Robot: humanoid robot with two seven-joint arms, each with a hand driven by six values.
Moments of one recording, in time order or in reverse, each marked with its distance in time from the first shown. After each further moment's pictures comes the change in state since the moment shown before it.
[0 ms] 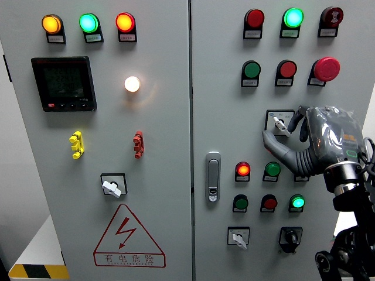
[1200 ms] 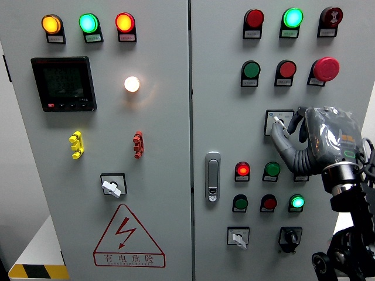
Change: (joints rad) left arm 0.000 0.000 0.000 0.000 0.000 0.000 0.000; right arm 0.002 0.002 -0.018 0.000 -0.010 0.000 -0.033
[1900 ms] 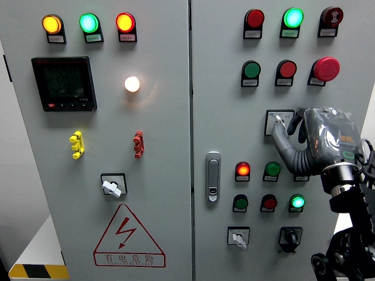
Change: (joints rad) left arm 0.000 0.000 0.000 0.000 -0.001 0.000 0.000; right arm -0.003 0.000 -0.006 0.003 0.000 0.000 -0.005
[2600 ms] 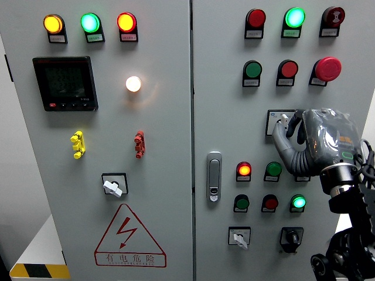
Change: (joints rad) left arm 0.000 0.000 0.000 0.000 0.000 0.000 0.000; right arm -0.001 0.001 -0.001 0.004 0.000 0.000 0.000
